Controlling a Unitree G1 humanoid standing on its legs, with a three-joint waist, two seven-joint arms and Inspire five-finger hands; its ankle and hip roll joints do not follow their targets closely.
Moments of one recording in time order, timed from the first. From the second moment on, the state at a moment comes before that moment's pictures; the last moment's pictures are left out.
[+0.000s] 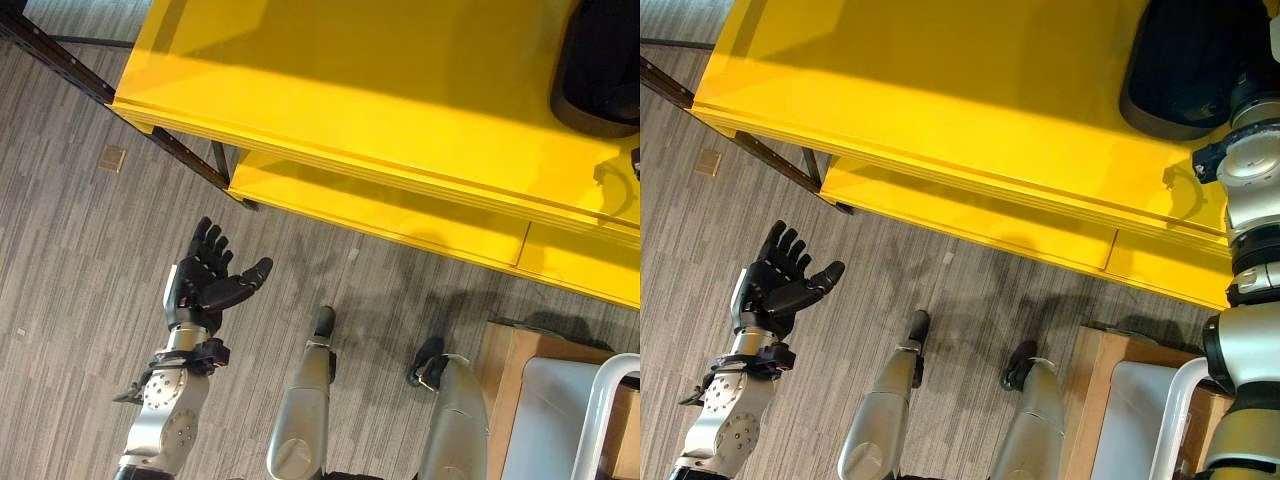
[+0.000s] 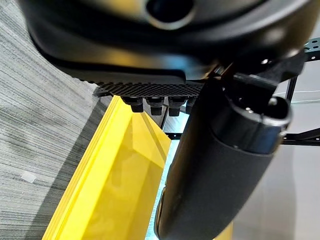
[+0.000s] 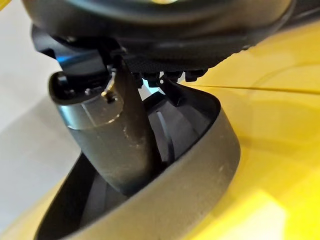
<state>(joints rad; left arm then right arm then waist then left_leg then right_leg) 0.07 0.50 -0.05 -0.05 -0.74 -0.20 0.14 -1.23 -0.99 0.45 1.07 0.13 -0.10 -0.20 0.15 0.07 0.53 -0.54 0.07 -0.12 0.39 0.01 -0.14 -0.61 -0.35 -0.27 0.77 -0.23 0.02</state>
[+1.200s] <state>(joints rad) 0.06 0.50 -0.03 -0.06 -0.74 -0.21 0.15 -1.01 -1.06 0.29 0.56 0.14 -0.09 -0.34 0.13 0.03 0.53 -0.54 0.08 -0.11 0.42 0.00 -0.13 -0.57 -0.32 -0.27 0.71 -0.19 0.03</state>
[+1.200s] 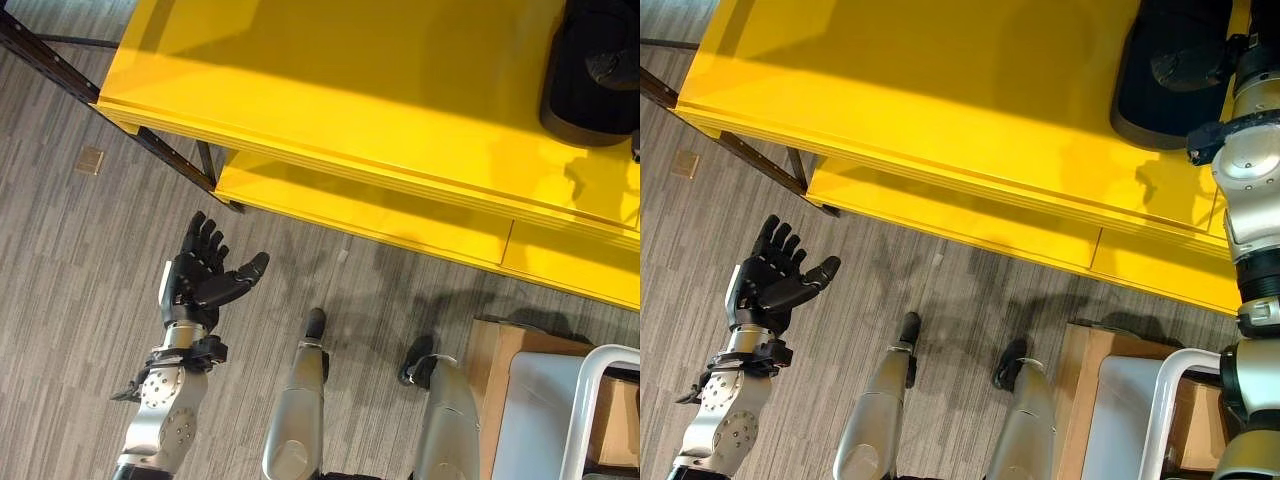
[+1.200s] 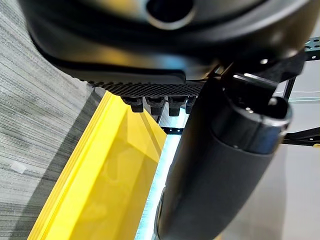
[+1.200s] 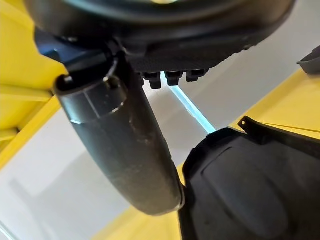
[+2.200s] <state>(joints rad) 0.23 0.33 0.08 -0.08 -0.69 -0.15 0.16 0.01 -0.31 -0.20 -0.04 0.40 -0.17 -0.15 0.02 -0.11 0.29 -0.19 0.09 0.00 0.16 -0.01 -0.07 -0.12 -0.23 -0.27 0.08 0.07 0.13</state>
